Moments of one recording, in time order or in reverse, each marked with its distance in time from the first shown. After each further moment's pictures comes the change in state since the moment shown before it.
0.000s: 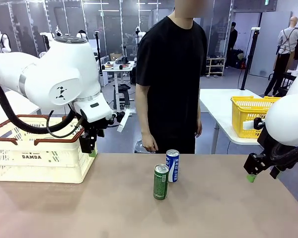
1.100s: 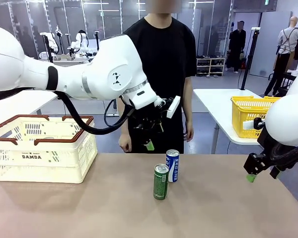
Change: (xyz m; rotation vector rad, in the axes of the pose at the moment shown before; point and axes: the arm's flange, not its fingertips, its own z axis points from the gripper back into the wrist) left arm 0.136 0.069 -0.005 -0.053 -0.377 -0.234; right arm 0.000 0.000 0.000 0.000 0.000 0.000
